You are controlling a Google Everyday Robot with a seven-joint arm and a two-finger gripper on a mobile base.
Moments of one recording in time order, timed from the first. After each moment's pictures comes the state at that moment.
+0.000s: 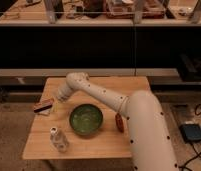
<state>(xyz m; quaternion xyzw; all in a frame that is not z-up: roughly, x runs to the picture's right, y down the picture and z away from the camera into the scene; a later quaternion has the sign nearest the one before) -0.282 0.066 0.886 0.36 -0.31 -0.87 0.10</state>
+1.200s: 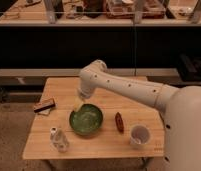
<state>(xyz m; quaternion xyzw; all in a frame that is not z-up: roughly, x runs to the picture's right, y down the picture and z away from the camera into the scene) -0.089 0.062 0.801 0.08 -0.31 -0.90 0.30</state>
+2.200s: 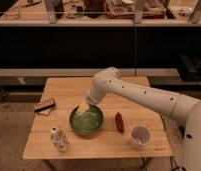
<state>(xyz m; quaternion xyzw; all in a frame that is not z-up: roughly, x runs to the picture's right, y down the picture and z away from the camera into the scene) -0.053 0.093 0.801 0.06 -0.36 -0.83 0.42</state>
